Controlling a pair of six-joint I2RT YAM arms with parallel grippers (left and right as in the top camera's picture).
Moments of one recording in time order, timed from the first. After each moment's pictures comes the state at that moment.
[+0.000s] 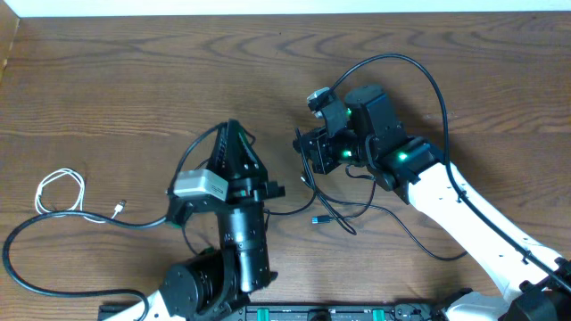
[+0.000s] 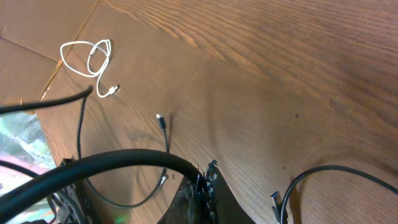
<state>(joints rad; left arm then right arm) -1.10 0.89 0.66 0.99 -1.09 0.13 0.56 1.50 1.11 -0.34 -0.50 0.29</state>
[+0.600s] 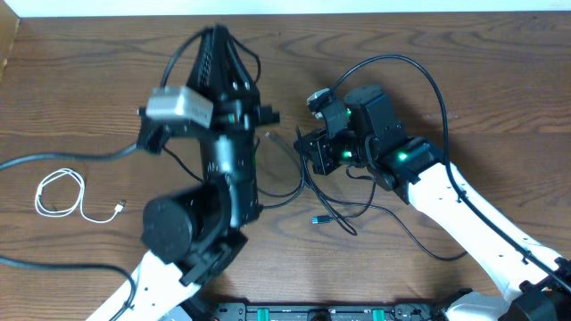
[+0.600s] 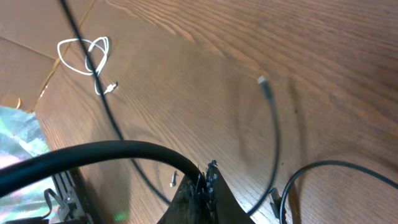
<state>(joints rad) -0.78 1.07 1.06 0.72 -0.70 -0.02 0.56 1.50 1.11 -0.35 -0.49 0.29</state>
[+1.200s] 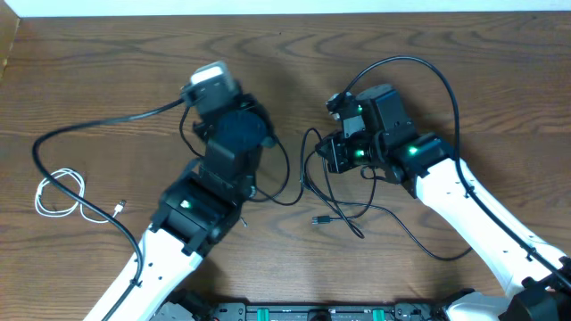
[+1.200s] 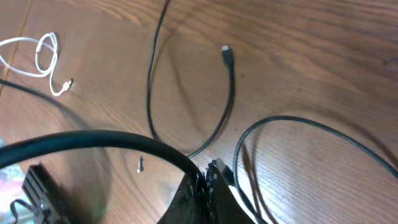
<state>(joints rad) -0.58 1.13 1.07 -0.36 -0.63 -0.67 0.50 1.50 1.11 -0.50 -0.42 0.30</state>
